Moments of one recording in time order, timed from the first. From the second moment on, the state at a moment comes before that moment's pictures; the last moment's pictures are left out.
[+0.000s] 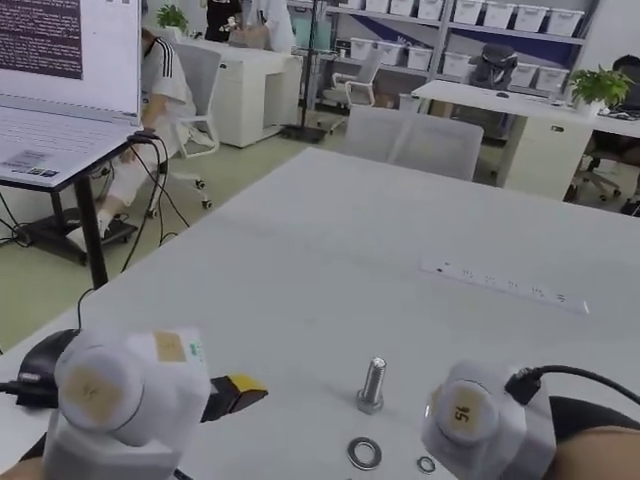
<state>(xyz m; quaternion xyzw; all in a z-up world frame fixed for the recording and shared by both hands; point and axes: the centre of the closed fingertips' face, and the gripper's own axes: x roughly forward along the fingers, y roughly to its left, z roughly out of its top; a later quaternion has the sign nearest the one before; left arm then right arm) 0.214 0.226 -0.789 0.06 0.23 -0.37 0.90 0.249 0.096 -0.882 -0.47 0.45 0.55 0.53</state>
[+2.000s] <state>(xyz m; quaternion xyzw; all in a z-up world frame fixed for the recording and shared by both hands) 0.251 0.240 -0.808 0.04 0.21 -0.37 0.90 0.265 0.108 -0.828 -0.47 0.43 0.55 0.53</state>
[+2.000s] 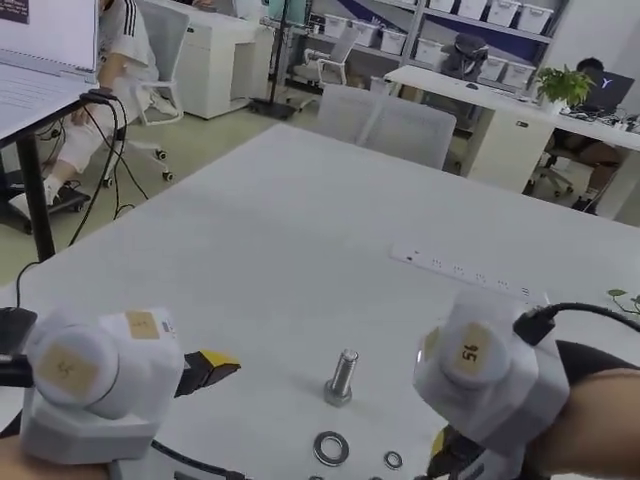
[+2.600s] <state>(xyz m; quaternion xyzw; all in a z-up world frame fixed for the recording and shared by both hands) 0.251 0.239 -0.811 0.03 0.21 -0.37 0.90 0.305 0.148 -0.774 -0.50 0.39 0.56 0.53</state>
